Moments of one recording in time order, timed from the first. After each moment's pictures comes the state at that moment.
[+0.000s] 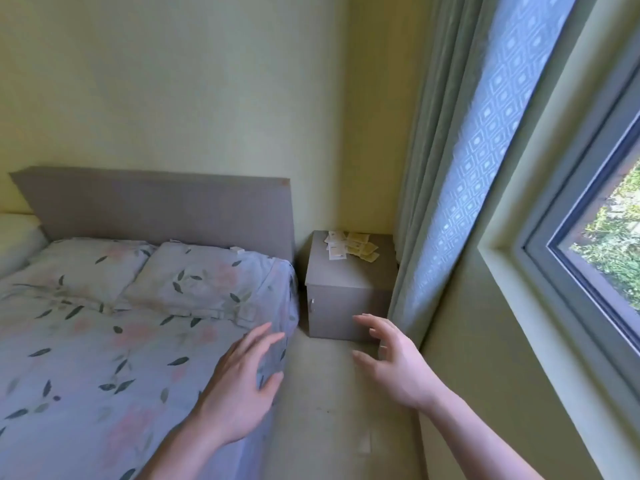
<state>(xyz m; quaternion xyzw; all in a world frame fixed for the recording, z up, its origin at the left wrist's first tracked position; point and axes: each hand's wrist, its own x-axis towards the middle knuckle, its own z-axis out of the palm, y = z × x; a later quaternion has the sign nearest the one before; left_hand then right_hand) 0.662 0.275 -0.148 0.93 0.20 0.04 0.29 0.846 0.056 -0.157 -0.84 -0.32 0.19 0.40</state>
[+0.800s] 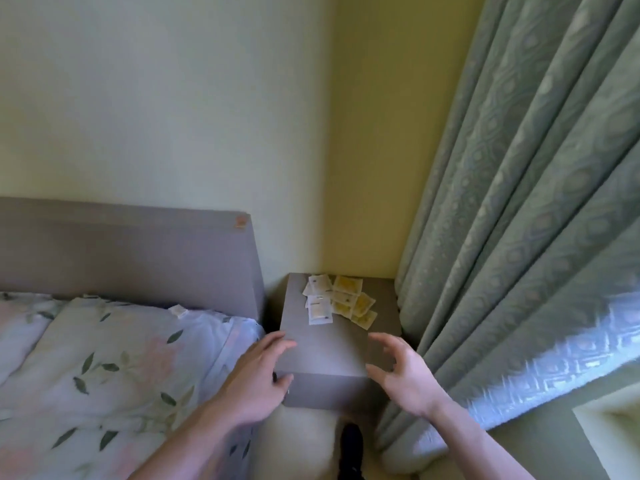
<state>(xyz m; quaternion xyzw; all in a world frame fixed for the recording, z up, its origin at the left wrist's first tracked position) 1.141 0.499 -0.237 0.93 0.18 -0.06 0.31 1.294 0.248 -0.239 -0.87 -0.22 0.25 0.36</state>
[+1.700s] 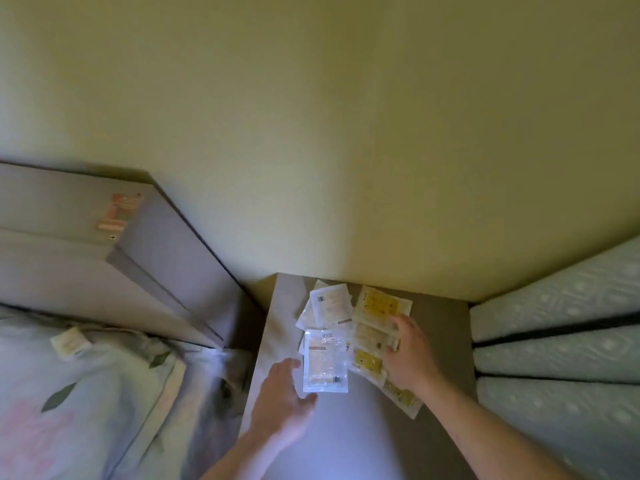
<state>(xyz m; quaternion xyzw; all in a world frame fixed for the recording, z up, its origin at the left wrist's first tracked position) 1.470 0.619 -0.586 0.79 0.42 -0.16 0.42 1.664 0.464 -0.576 -0.91 -0.16 0.32 0.23</state>
